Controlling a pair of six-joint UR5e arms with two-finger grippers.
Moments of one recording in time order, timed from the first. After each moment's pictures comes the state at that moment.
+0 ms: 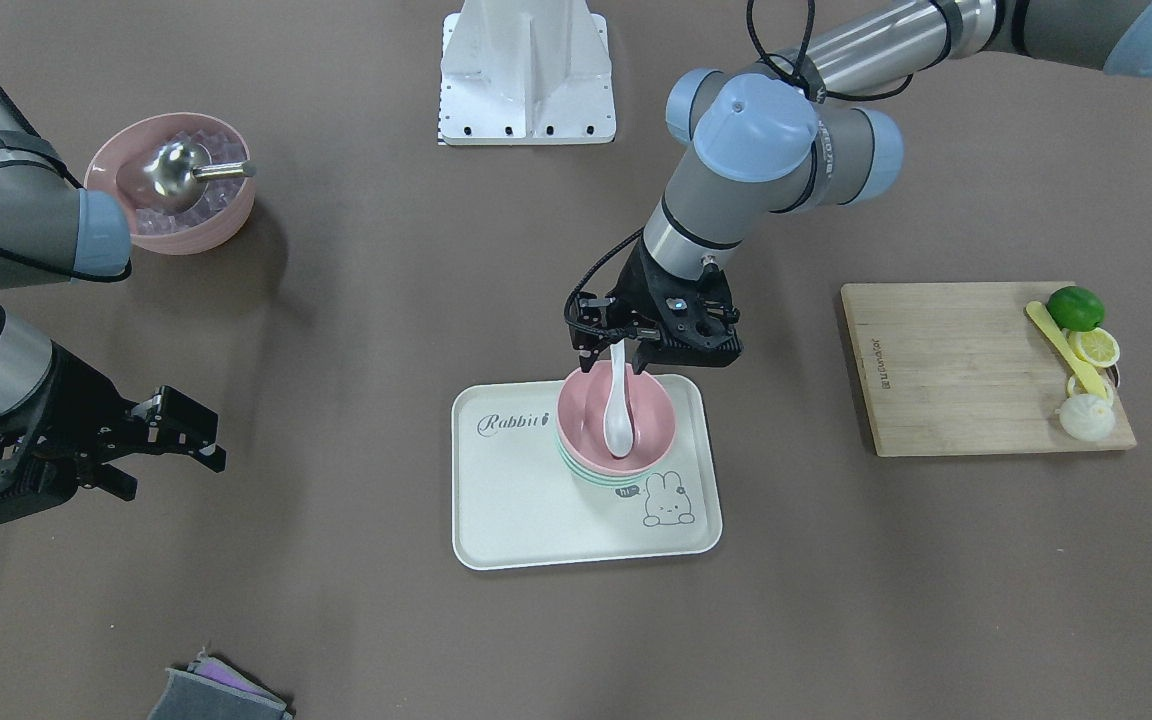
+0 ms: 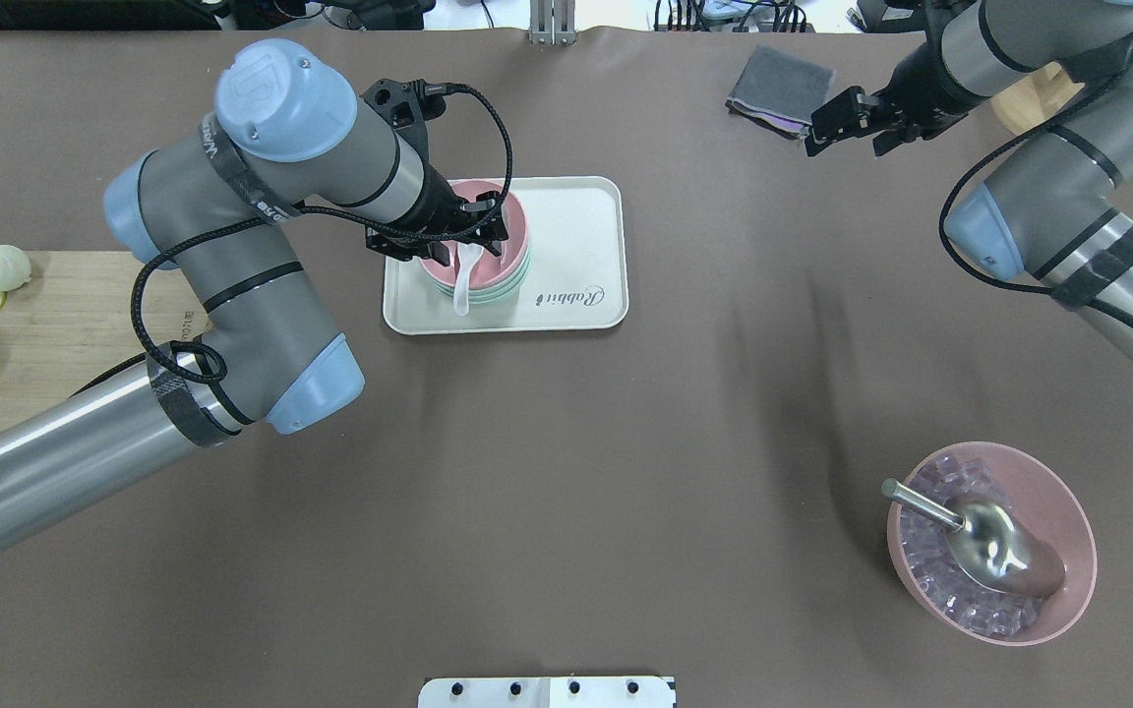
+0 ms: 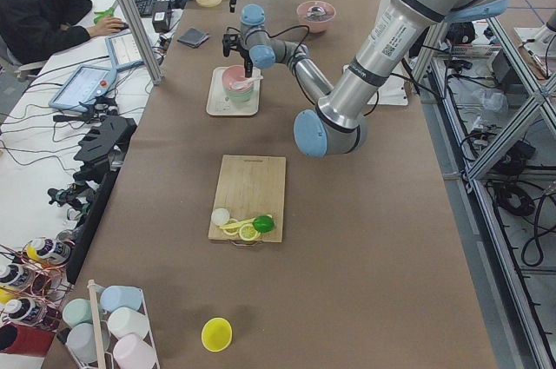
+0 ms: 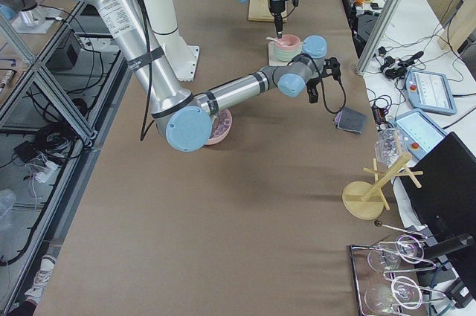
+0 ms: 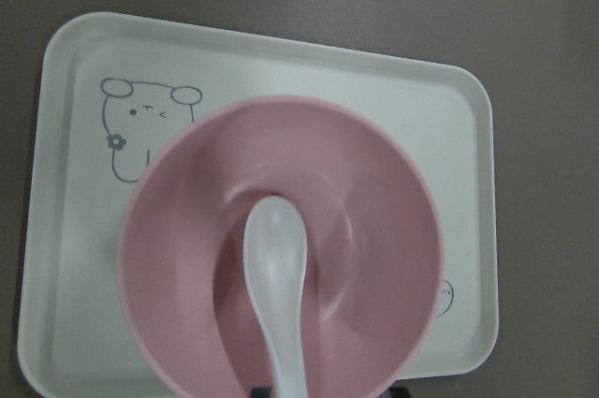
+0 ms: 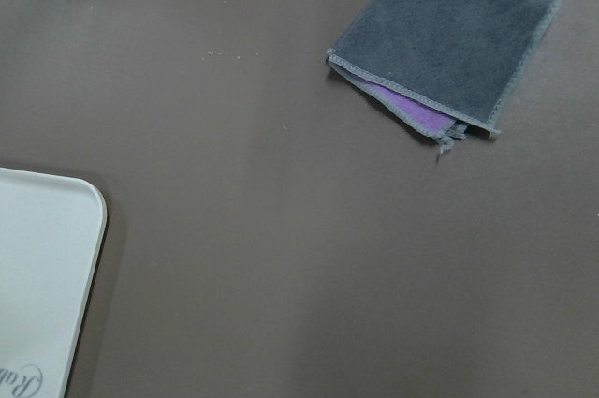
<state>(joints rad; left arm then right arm) -0.71 -2.29 -1.55 -1.92 -1.99 -1.26 1.06 -1.07 1.43 -1.06 2.29 0.75</state>
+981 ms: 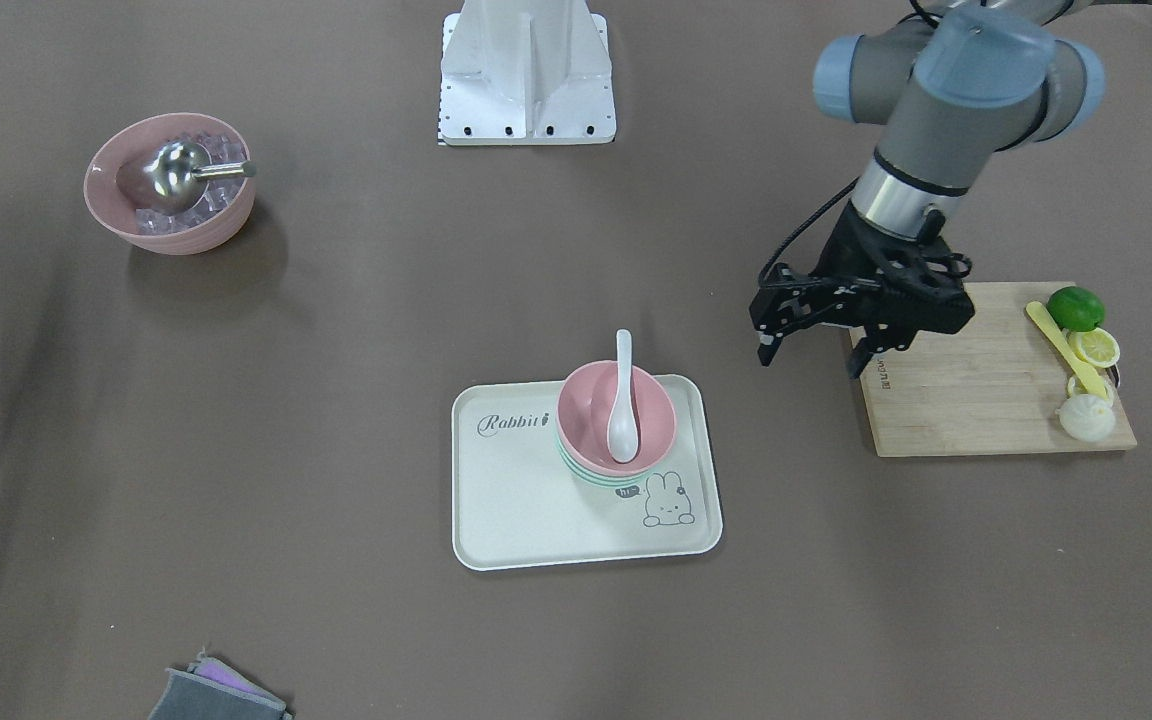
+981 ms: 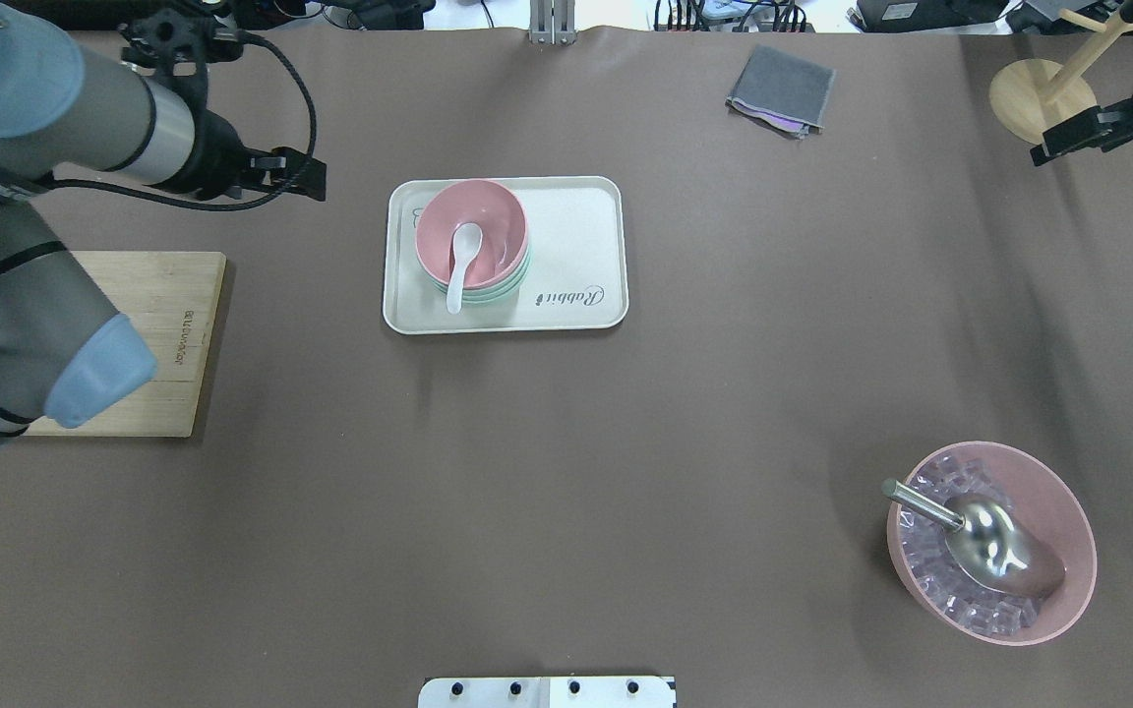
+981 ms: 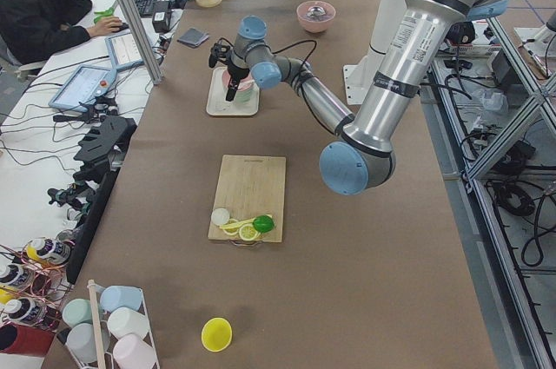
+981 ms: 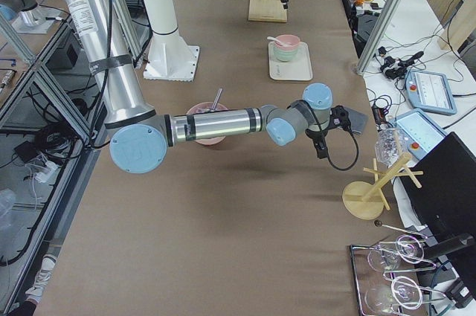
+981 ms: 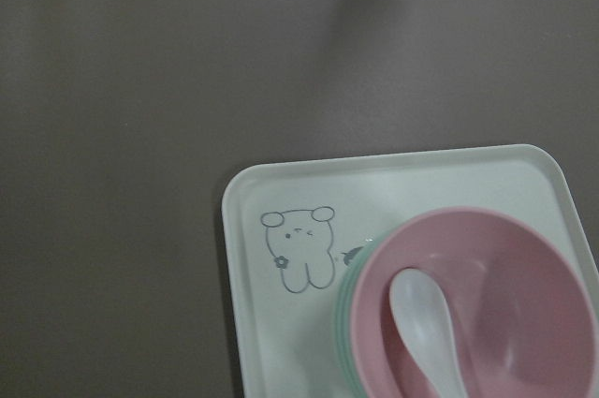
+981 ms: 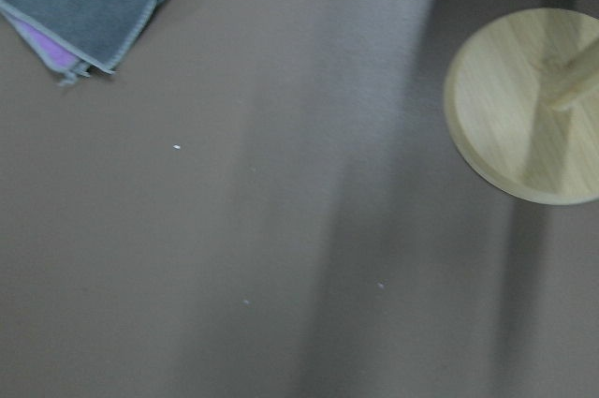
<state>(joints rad) -0.91 -1.96 -1.84 -1.85 -1.95 -0.91 1.30 -1.30 1.38 -1.06 2.29 0.36</state>
